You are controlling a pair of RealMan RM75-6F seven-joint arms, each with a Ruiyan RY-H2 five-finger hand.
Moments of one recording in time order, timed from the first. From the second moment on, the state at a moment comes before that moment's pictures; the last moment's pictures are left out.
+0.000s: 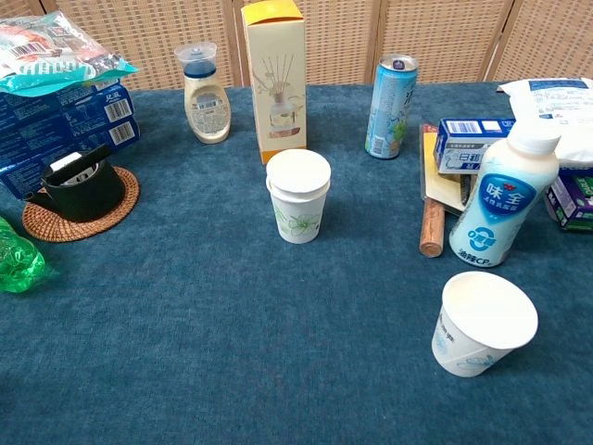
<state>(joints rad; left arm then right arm) -0.27 -0.76 0.22 -2.11 1.57 1.50 0.08 0.12 -0.97 -0.05 -1.77 -1.69 1.39 0.18</state>
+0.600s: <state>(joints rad) -0.17 -0.82 0.20 -2.00 1.66 1.48 0.09 0.15 -1.00 -0.12 -1.78 -1.78 1.30 0.15</state>
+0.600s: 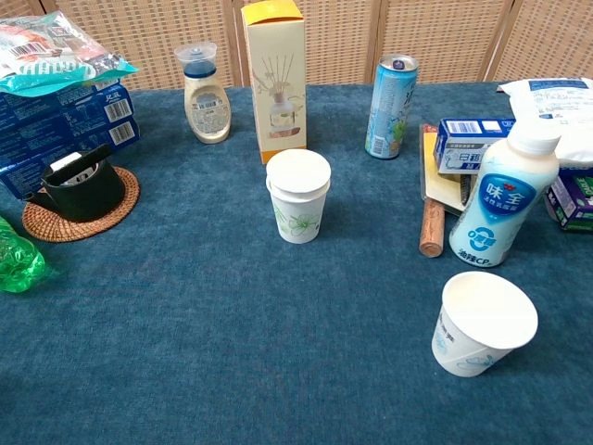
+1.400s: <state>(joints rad) -0.14 -0.83 0.14 -1.96 1.64 1.44 0.05 0.27 -1.15 -0.12 -1.89 -1.76 1.09 -0.03</state>
